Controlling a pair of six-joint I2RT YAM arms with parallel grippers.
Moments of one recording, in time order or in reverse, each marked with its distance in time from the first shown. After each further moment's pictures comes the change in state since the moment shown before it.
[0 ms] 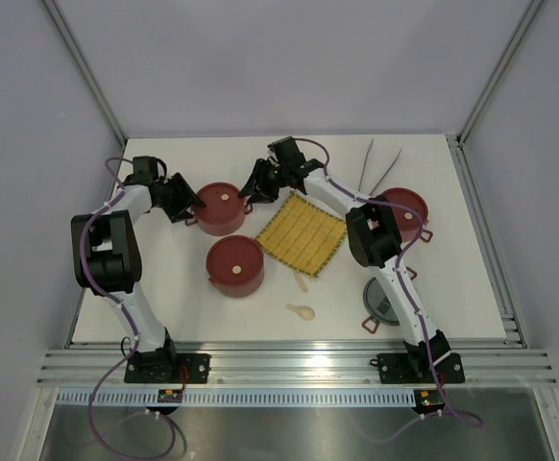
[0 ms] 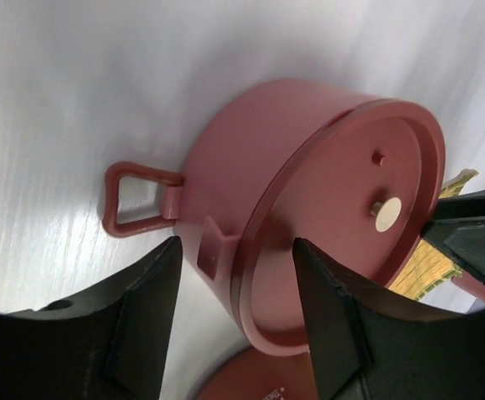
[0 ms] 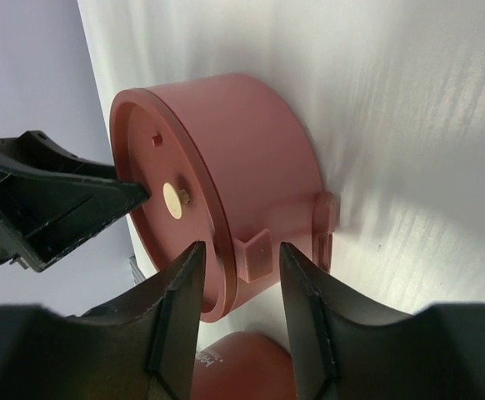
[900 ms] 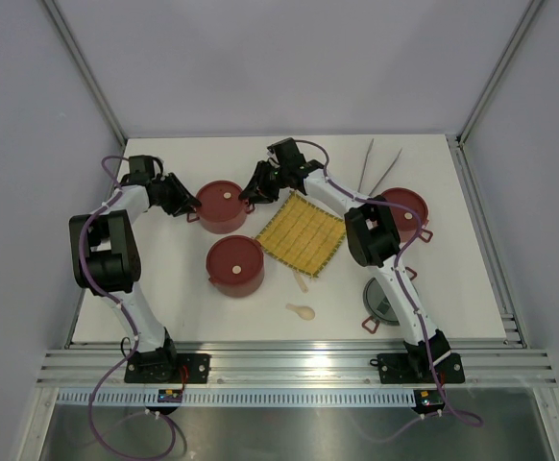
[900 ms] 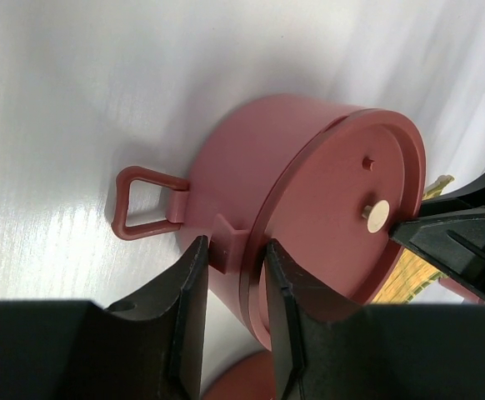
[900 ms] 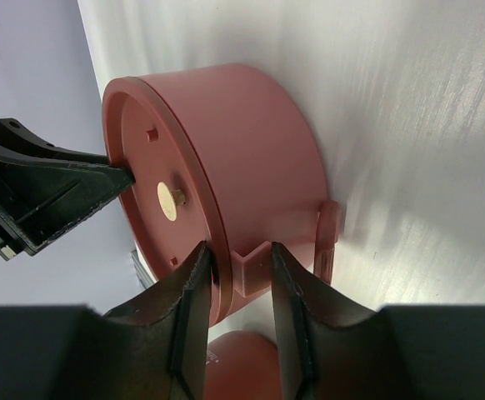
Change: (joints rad) left arm 0.016 0.008 0.000 0.064 0.044 -0.005; right arm -0.005 0.031 0.026 0.001 -0.040 0.003
